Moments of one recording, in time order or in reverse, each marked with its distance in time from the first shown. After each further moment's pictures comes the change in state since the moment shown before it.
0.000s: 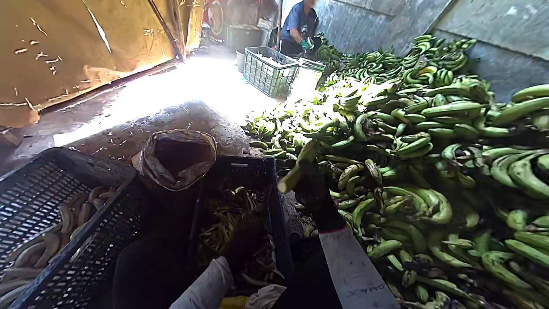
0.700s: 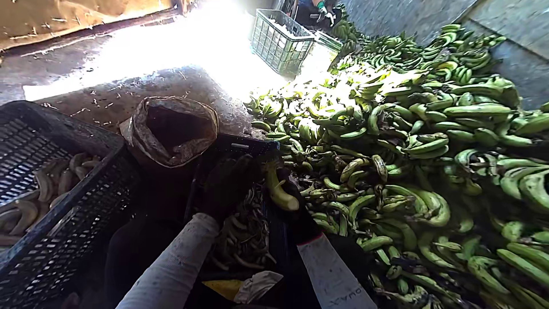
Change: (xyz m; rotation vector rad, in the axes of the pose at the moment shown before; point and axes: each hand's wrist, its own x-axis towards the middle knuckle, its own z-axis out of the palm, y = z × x) left_hand 0.046 0.058 -0.067 1.092 0.338 0.313; right_hand -0.027 0.088 0.009 0.345 -0.205 0.345
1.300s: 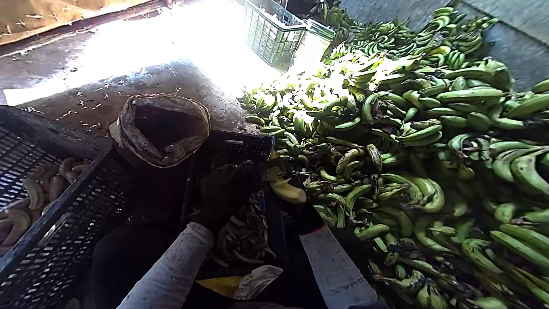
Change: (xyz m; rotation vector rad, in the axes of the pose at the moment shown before) left_hand -0.017 0.001 0.011 -0.034 0.009 0.104; right_hand 0.002 -0.014 -0.022 0.046 -0.186 -0.037
